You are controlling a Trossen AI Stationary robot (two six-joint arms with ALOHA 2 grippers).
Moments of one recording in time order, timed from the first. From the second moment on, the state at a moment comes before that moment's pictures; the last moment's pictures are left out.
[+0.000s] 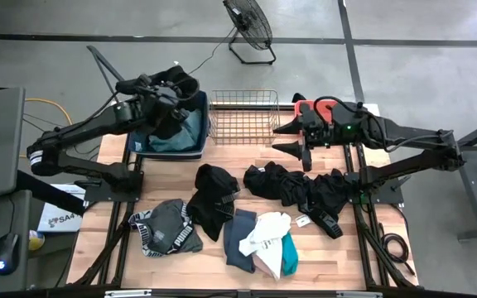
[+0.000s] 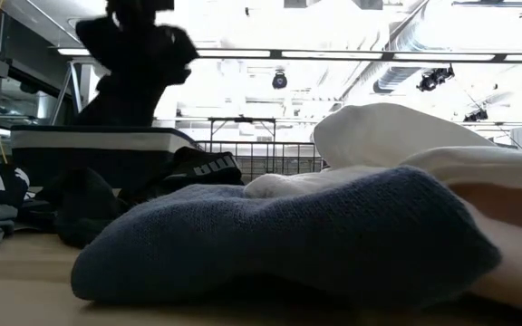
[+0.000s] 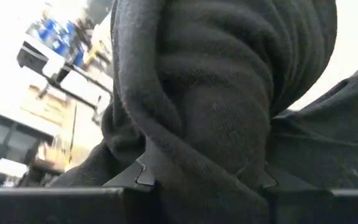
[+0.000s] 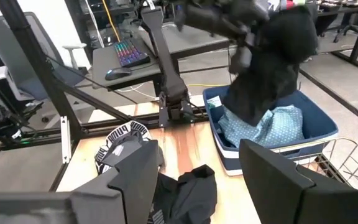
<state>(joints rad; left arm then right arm) 0.41 1.10 1.19 -0.69 -0.95 0.21 -0.08 1.10 1.23 -0.34 -0.04 0.13</state>
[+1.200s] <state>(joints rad) 0.78 1.24 0.82 -0.51 -0.22 -0.18 -0.08 1.10 1.23 -0.36 -0.04 0.14</state>
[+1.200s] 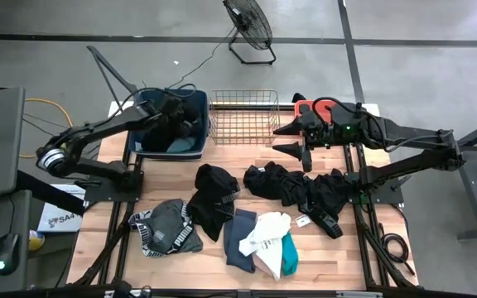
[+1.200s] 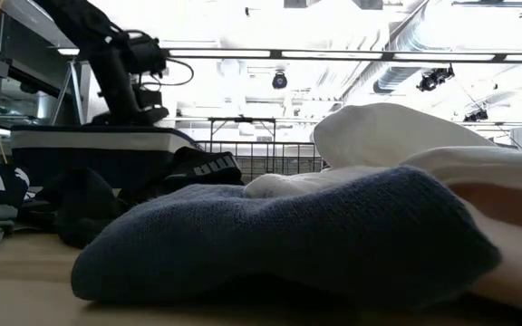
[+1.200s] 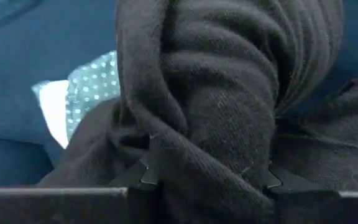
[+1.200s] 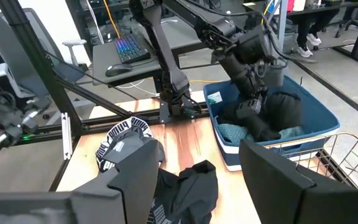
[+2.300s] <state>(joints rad) 0.79 1.35 1.15 -0.93 -0.14 -0.19 -0.08 1.10 1.23 -0.40 -0.04 0.17</state>
